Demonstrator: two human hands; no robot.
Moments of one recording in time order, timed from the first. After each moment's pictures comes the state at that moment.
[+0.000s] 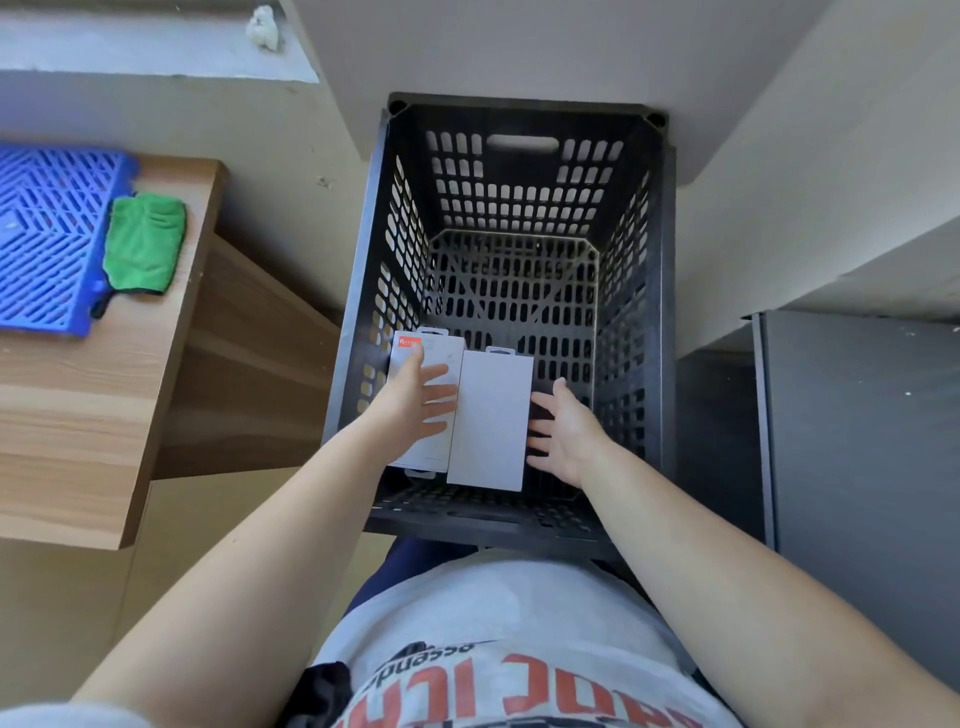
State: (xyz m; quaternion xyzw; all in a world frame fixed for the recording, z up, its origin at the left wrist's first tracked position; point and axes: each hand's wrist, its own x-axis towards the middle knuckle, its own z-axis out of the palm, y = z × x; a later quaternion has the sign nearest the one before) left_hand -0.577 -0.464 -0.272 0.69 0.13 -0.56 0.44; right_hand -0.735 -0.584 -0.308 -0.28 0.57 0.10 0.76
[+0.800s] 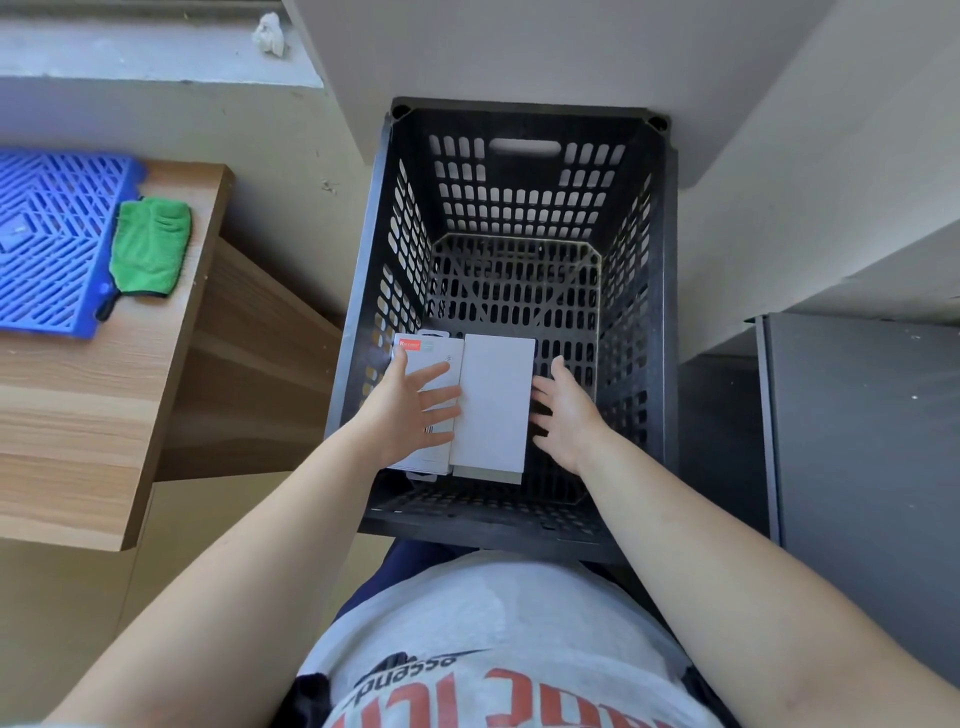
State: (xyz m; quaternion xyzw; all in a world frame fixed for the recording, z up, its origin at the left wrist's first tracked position) left_hand -0.570 -0.451 -0.282 0.61 0.16 -0.59 0.50; right_hand -0.721 -0.592 -0.298 -0.31 0.54 0.06 0.78
